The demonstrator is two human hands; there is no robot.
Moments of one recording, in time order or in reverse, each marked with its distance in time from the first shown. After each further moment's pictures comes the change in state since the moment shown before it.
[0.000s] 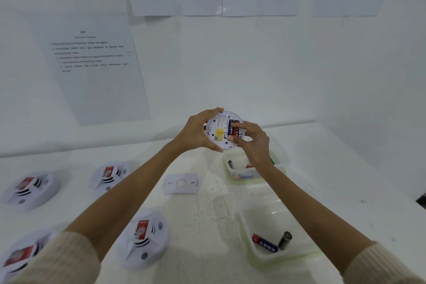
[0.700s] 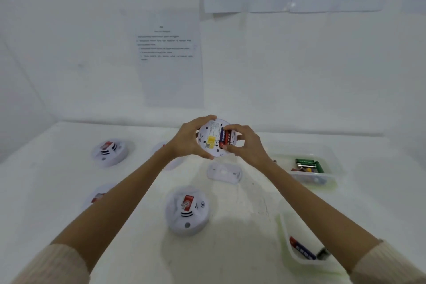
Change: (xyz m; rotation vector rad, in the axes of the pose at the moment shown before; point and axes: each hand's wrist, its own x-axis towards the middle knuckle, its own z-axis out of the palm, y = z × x) left_hand -0.115 -0.023 -0.073 0.087 0.114 -0.273; right_hand -0.023 -0.026 0.090 -0.081 -0.571 -0.126
